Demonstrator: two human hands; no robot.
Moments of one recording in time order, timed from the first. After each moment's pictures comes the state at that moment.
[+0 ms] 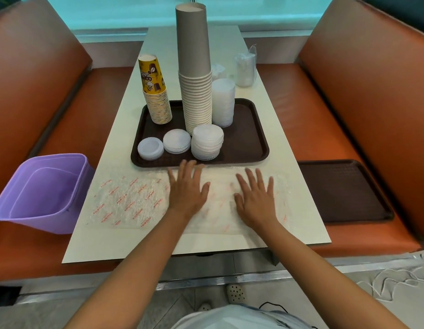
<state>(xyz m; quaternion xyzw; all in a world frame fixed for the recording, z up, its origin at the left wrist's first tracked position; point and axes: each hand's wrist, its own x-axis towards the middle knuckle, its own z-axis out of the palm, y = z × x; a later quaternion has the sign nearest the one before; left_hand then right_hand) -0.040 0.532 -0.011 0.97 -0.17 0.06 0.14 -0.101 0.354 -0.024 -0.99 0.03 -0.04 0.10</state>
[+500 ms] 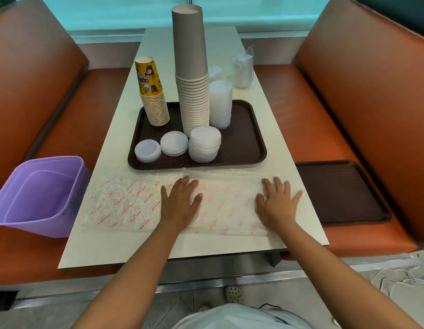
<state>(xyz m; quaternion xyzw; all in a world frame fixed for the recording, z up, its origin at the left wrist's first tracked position) -0.050 0.552 -0.040 0.98 -0.13 -0.06 0.15 -0.106 0.303 -0.036 -0.97 0.21 0.05 0.09</state>
